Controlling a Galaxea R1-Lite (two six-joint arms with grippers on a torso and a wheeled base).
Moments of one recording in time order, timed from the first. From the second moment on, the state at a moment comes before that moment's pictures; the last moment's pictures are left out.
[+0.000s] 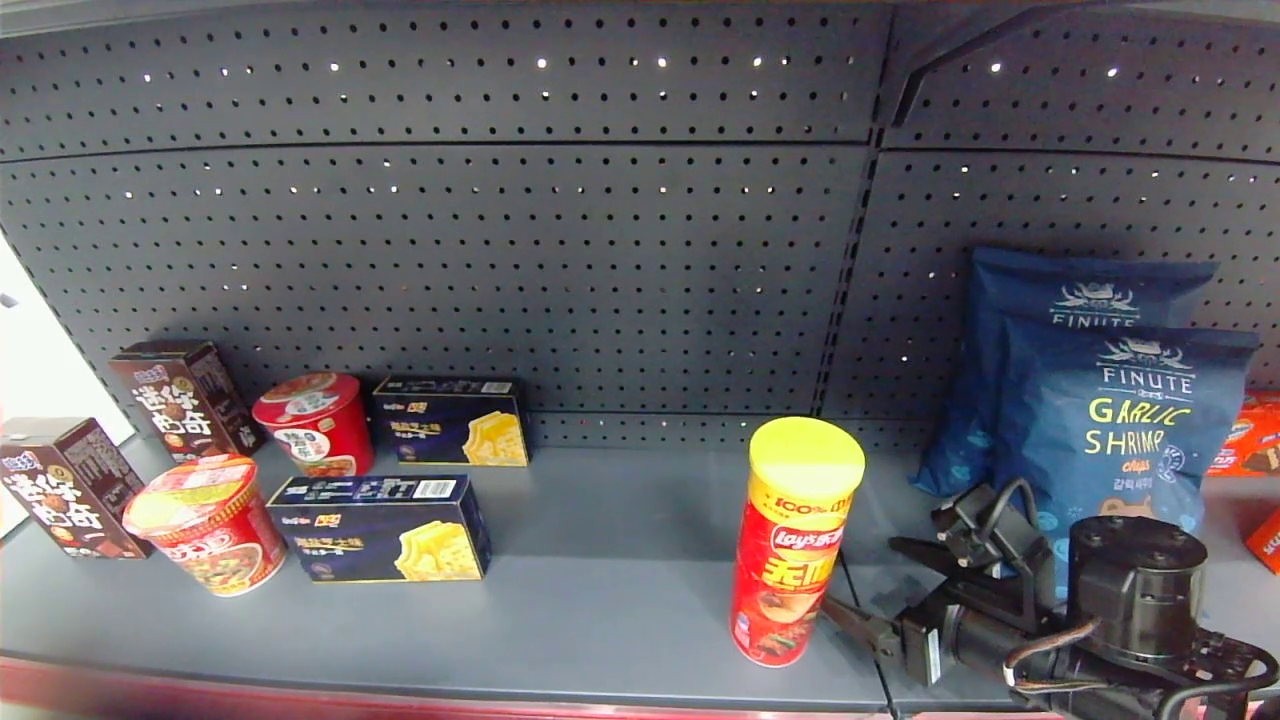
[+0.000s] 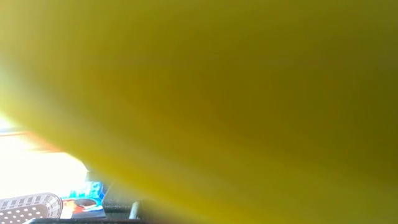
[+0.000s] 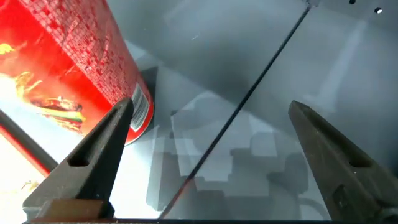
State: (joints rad) left arm -0.05 0.08 -0.15 0.13 -0.05 0.02; right arm 0.52 1.79 -0.20 -1.28 0.08 -0.05
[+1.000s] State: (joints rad) left arm -0.08 0.59 -0.59 0.09 -0.51 0.11; right arm 0.49 0.90 -0.01 -0.70 -0.02 -0.12
